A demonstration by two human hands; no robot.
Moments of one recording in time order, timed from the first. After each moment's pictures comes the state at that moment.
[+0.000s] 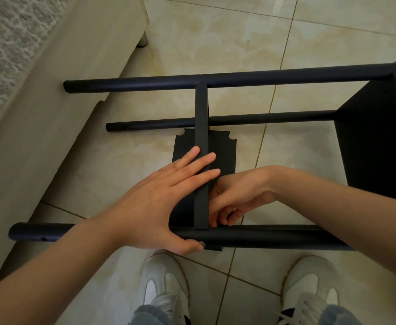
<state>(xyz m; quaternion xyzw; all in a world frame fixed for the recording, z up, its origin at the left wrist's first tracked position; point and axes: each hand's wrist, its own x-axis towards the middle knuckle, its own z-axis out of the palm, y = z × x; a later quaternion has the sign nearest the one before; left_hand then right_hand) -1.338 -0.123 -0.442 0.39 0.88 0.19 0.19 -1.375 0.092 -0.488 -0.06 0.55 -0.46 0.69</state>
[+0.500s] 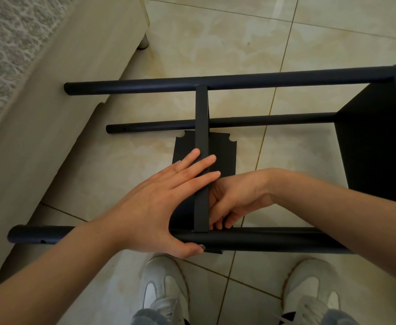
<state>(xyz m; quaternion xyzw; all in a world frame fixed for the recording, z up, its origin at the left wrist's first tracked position) -1.337 -0.122 -0.442 0.39 0.88 0.18 0.19 -1.376 0.089 -0.486 -0.08 0.56 -0.47 0.68</state>
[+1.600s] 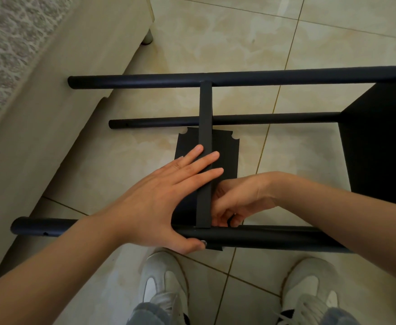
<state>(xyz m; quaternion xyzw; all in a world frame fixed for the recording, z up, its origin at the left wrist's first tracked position) -1.338 -0.122 -0.443 0.39 0.88 0.19 0.18 -1.369 0.087 -0.487 -0.05 0.57 -0.45 0.69</state>
